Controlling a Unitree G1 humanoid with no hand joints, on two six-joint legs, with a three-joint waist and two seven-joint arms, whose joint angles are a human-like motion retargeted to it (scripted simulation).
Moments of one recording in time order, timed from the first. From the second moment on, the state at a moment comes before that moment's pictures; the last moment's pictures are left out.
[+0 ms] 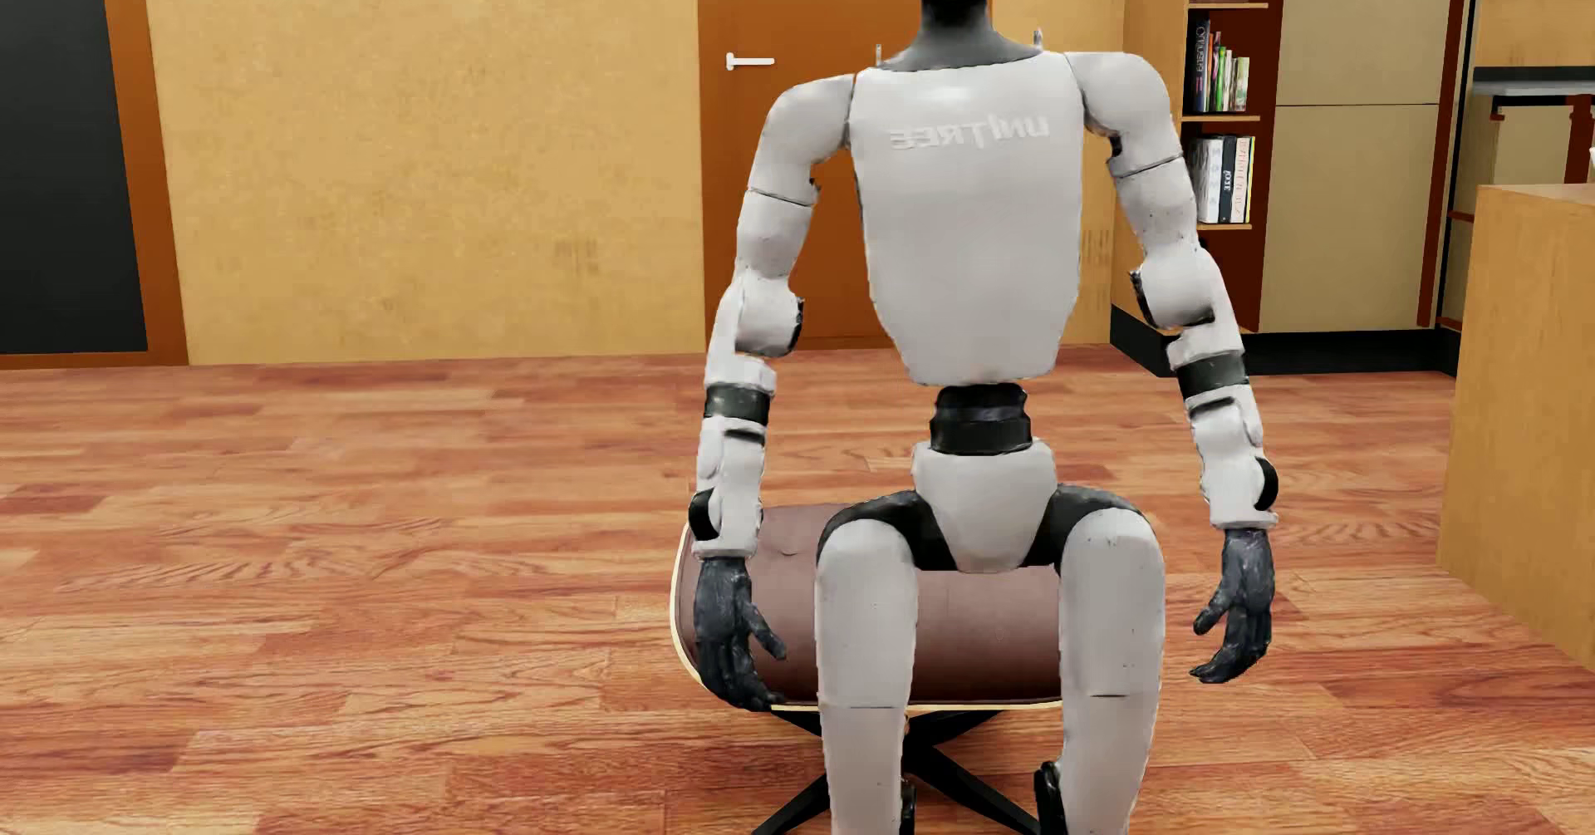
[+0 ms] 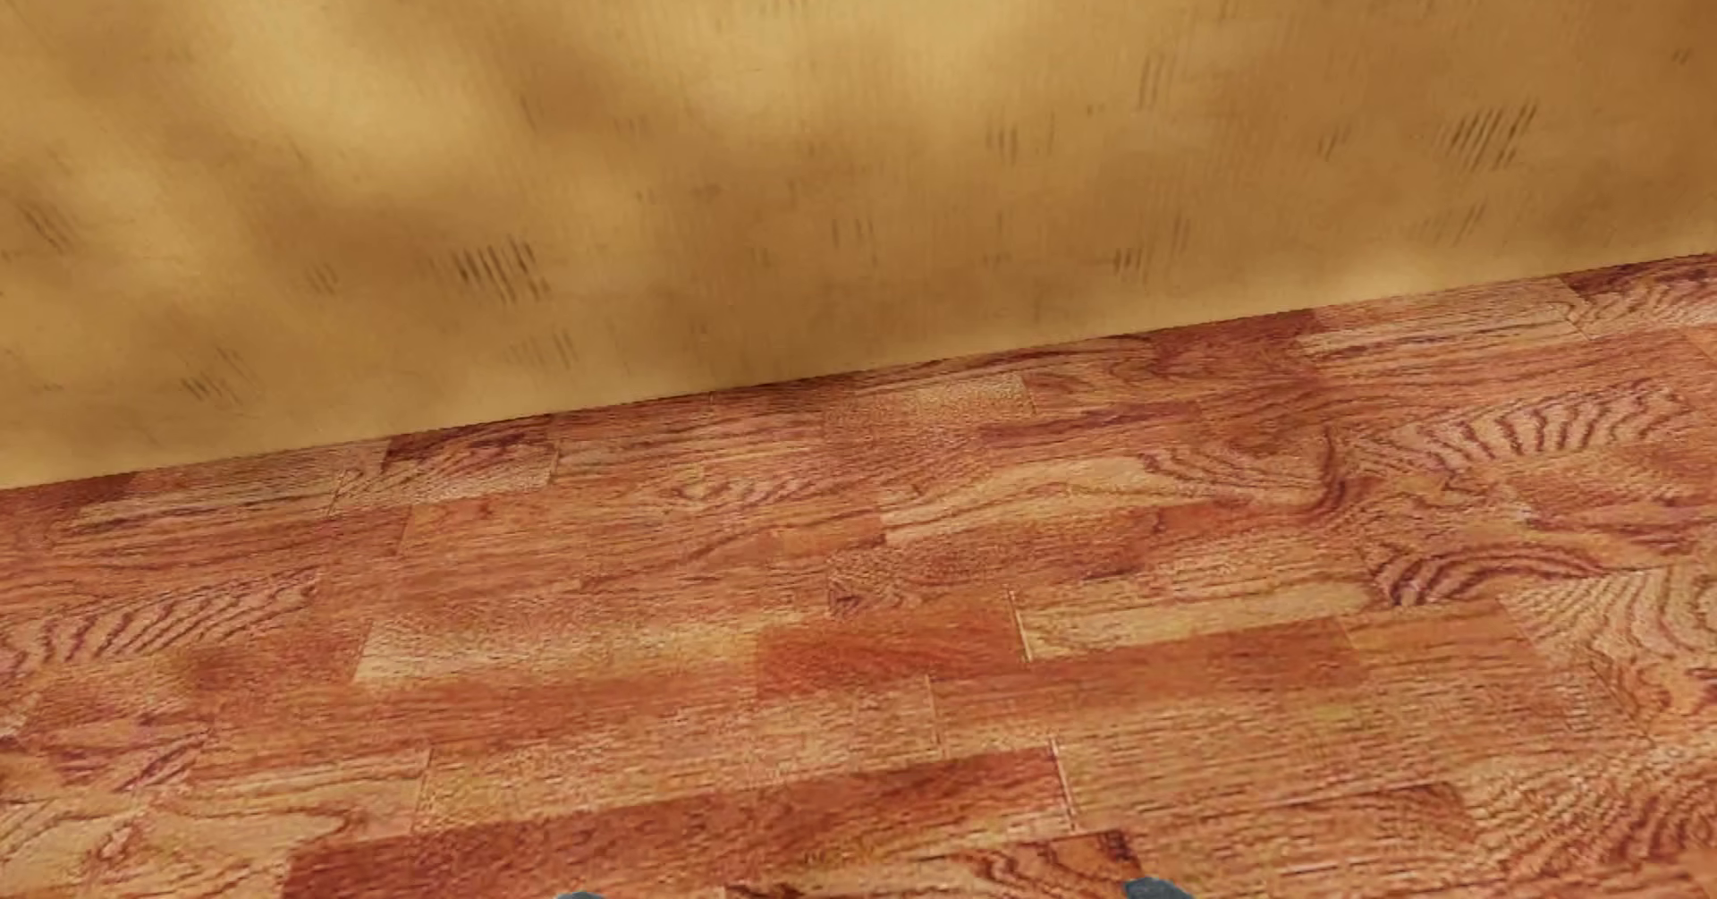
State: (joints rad) body 0.23 0.19 -0.04 -0.01 -0.06 0.04 0.11 -0.17 0.07 0.00 0.16 -0.10 -0.06 0.01 -0.15 0.26 -0.36 -0.11 0.01 -0.33 0.35 1.25 1.16 0.18 -0.20 -0.13 -0.11 -0.16 0.07
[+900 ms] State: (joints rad) body -0.46 -0.45 -0.02 0.07 -0.13 0.02 0.03 -0.01 0.44 0.76 0.83 -0.44 -0.46 -0.14 -0.25 0.29 -0.42 -0.14 0.04 -0.55 0.75 0.91 0.83 0.15 -0.30 -0.12 -0.14 -0.12 0.18
